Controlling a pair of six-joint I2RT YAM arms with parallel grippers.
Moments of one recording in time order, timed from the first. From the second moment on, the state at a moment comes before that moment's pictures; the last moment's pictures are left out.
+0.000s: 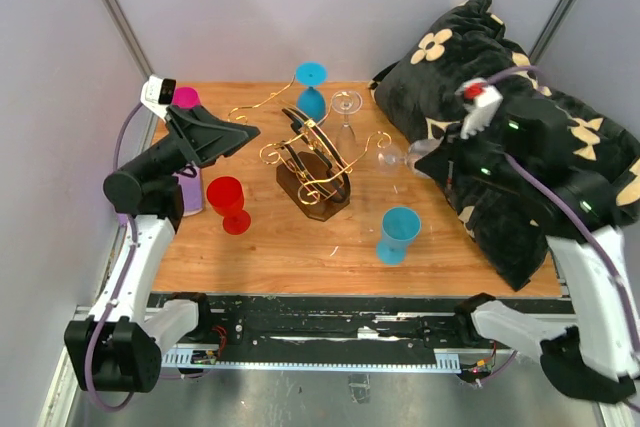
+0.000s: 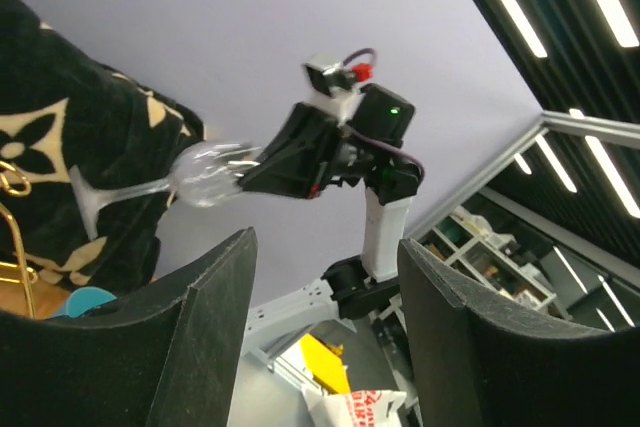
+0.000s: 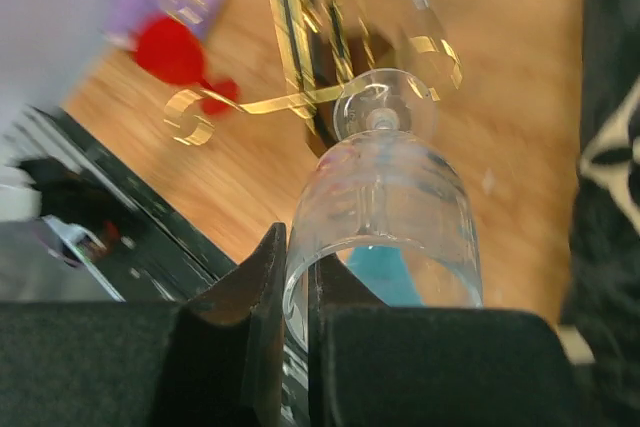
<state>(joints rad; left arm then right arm) 0.00 1.02 0.81 1.22 0.95 -1.88 0.42 1.00 1.68 -1.00 -0.36 0.17</state>
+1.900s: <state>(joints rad) 0.00 0.97 1.13 -0.05 0.95 -0.89 0.31 1.46 1.53 -1.03 -0.02 0.02</state>
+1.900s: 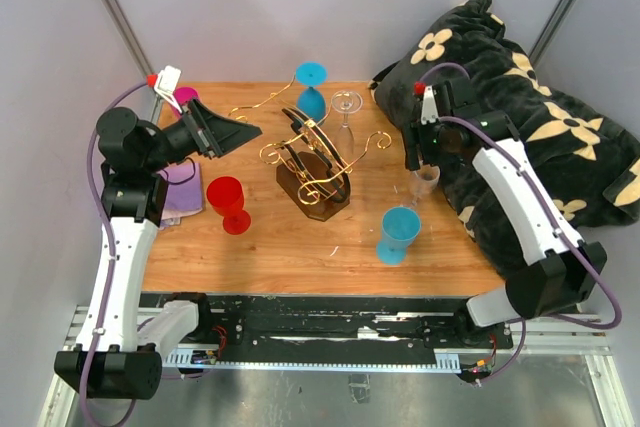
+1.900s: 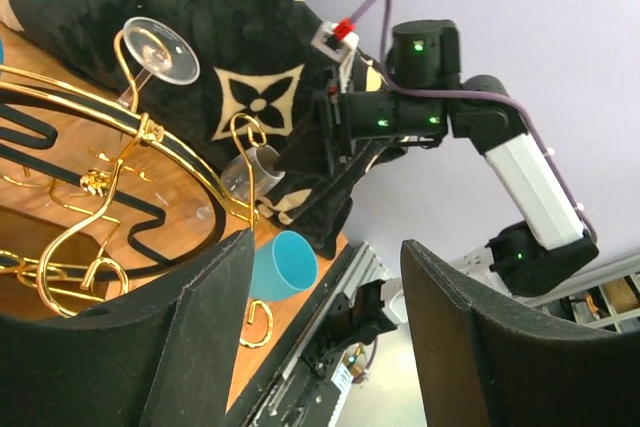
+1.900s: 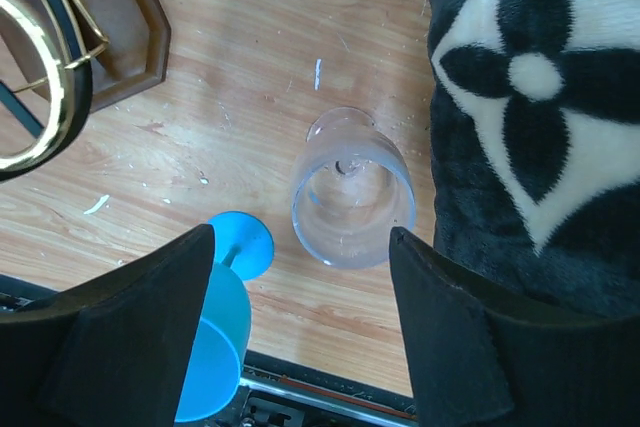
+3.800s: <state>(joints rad) -0.24 1.28 1.45 -0.32 0.66 -0.68 0.27 1.92 2.03 -0.65 -0.70 0.42</state>
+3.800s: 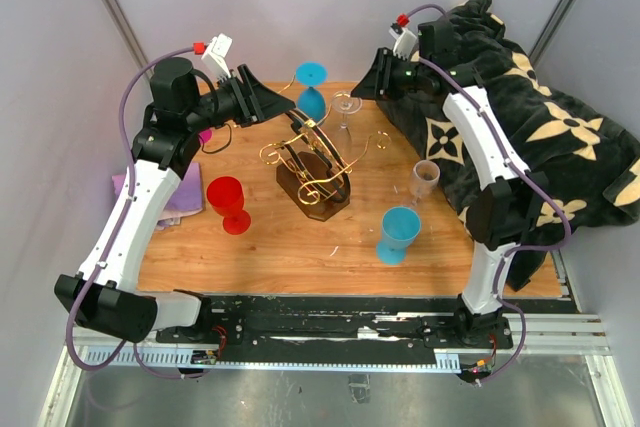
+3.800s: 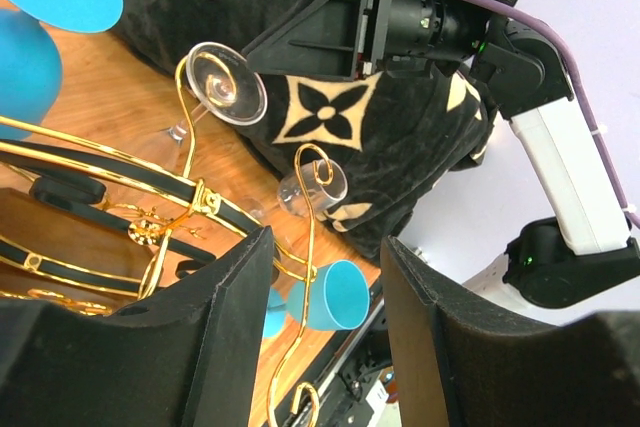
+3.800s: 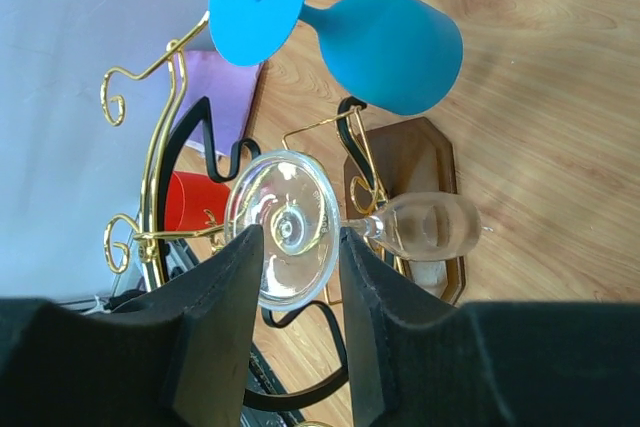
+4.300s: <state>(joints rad) -0.24 1.28 1.45 -0.32 0.66 -0.66 0.29 1.95 2.04 -0.67 -0.71 0.41</state>
